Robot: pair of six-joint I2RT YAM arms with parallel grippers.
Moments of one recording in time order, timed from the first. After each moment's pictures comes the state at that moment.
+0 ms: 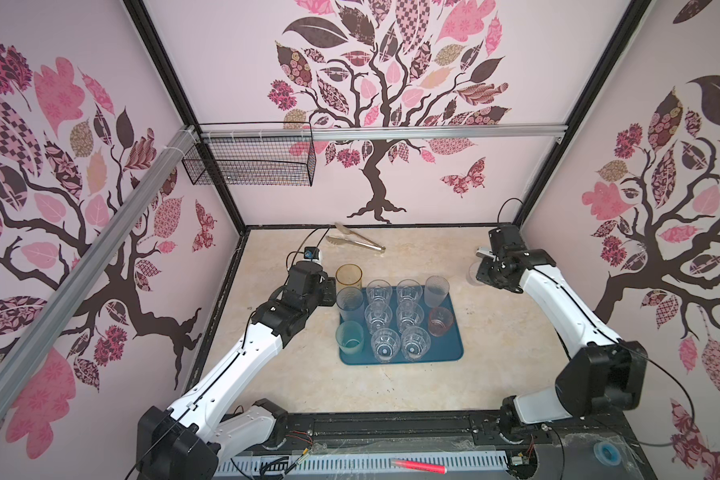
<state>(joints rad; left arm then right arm) -0.48 1.12 0.95 -0.46 -0.23 -0.28 0.10 1.41 1.26 -0.94 0.22 0.52</state>
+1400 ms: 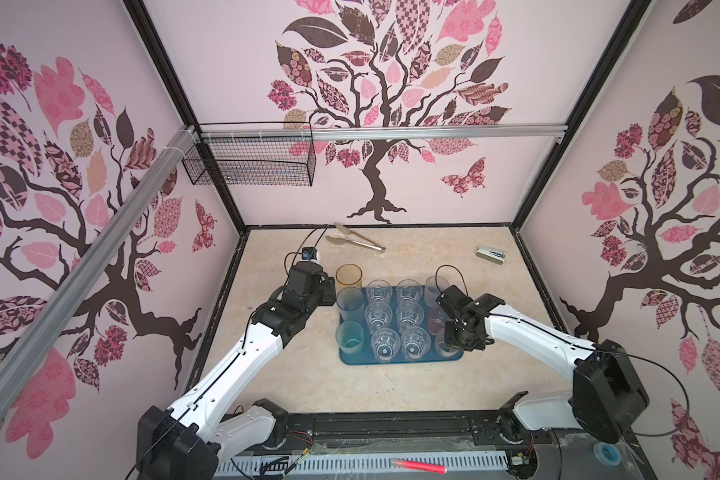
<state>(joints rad) -0.48 1.12 0.95 -0.47 -0.24 -0.33 0.56 1.37 0.87 -0.96 0.15 0.74</state>
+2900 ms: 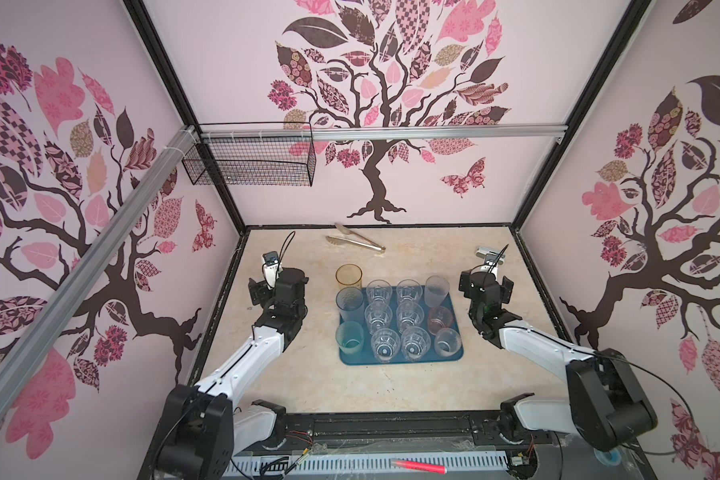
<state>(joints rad) -0.27 1.27 0.67 0.19 -0.95 -0.10 0.30 1.36 0.55 0.44 0.74 0.11</state>
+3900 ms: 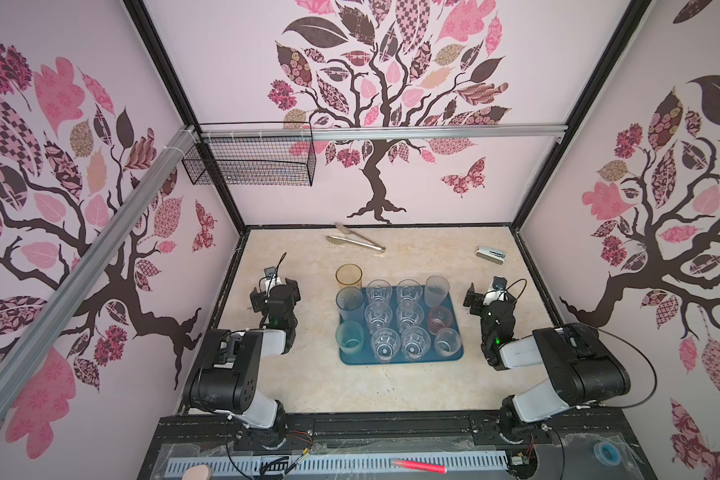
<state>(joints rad) -0.07 1.53 0.45 0.76 -0.51 -0.05 0.12 1.56 0.24 1.15 0.37 0.06</state>
